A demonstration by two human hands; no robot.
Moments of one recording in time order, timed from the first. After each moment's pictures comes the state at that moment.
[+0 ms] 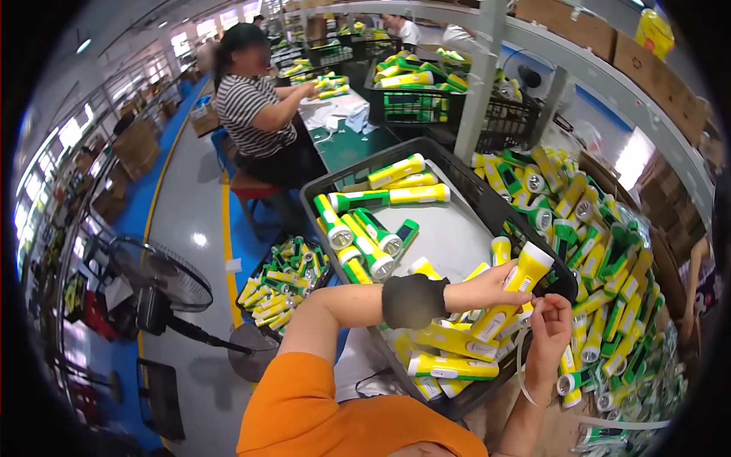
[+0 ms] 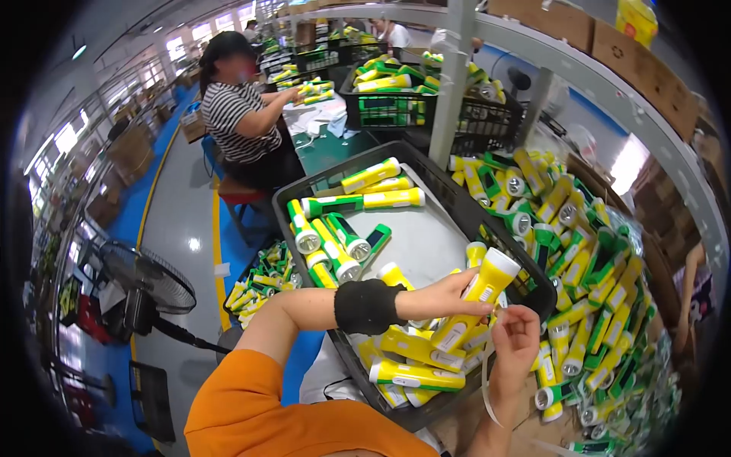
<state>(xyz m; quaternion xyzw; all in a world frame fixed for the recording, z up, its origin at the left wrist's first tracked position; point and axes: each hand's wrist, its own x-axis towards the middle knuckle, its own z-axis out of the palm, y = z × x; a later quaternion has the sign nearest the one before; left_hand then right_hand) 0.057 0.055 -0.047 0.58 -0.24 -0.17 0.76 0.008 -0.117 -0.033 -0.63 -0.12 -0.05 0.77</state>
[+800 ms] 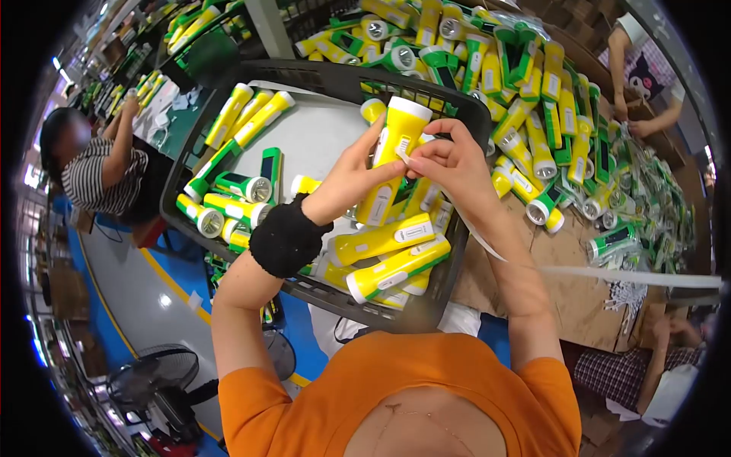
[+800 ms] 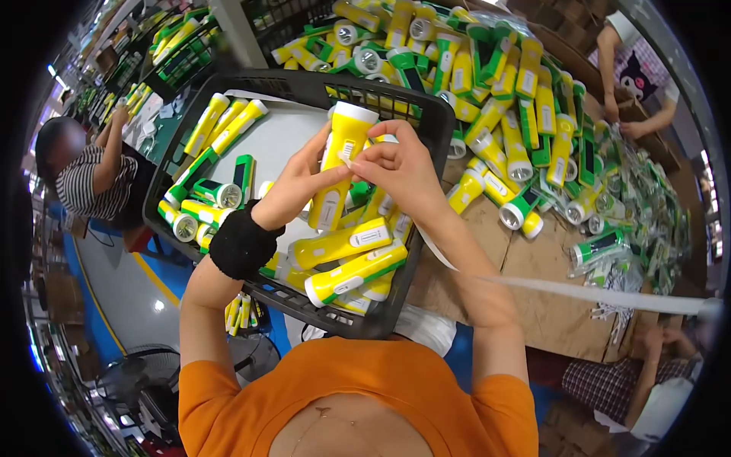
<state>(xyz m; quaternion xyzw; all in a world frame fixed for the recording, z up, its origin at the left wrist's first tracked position) 0.066 0.063 -0.065 0.61 -0.23 -0.20 0.73 0.041 -0.122 -0.052 -0.63 -0.09 0.06 0.77</state>
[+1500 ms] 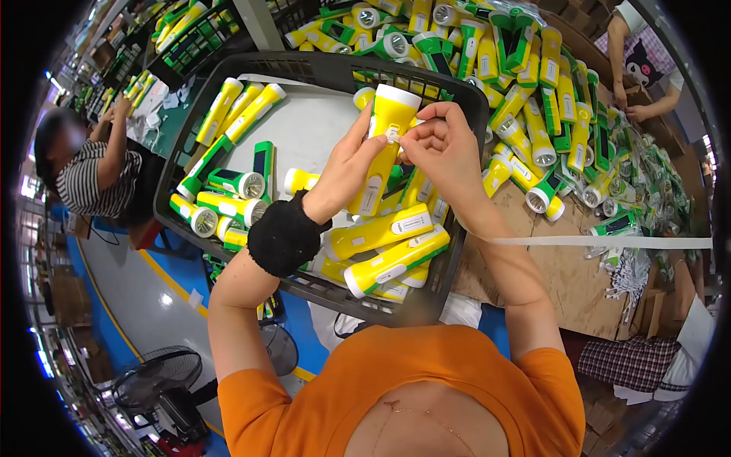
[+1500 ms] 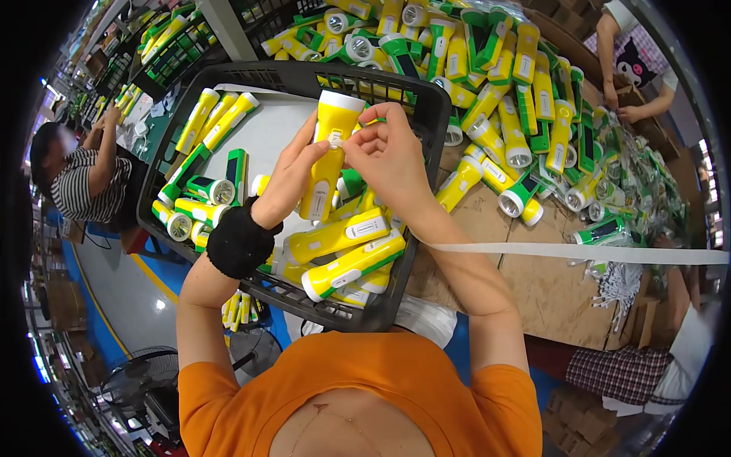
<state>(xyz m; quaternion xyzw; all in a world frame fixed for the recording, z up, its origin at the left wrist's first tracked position) 0.066 0.058 -0.073 0.65 -0.19 -0.13 0.73 0.043 -0.105 -0.055 -0.70 -0.07 -0.05 0.71</state>
